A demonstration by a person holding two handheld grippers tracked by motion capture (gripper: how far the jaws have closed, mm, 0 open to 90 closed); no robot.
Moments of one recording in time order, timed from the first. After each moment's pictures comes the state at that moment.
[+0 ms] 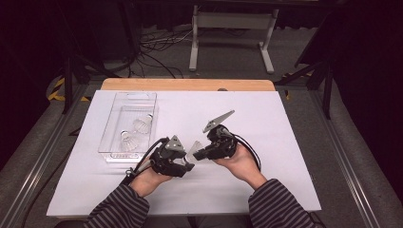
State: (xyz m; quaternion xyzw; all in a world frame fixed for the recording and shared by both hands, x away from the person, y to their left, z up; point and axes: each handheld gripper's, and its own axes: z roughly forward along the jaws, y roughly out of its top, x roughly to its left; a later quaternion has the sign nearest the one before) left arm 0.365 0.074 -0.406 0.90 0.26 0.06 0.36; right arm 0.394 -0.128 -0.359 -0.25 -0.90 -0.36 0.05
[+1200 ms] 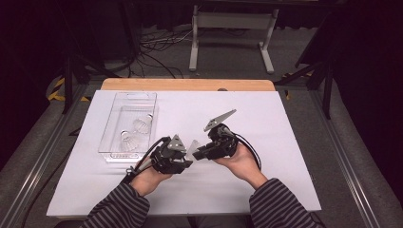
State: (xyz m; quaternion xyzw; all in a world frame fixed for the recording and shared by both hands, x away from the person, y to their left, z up) left arm 0.365 0.072 -0.399 0.90 0.25 0.07 0.34; right arm 0.395 -0.131 -0.357 -0.26 -0.89 -0.36 0.04
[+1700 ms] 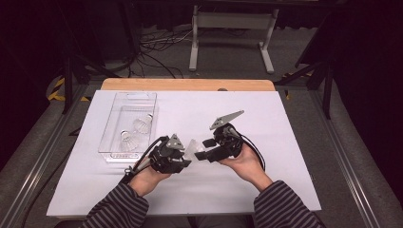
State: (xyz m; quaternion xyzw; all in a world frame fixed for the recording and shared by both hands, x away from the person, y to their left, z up) left arm 0.365 0.075 -0.399 0.90 0.27 0.07 0.34; right arm 0.389 -0.143 -0.353 -0.28 -0.88 -0.38 0.00
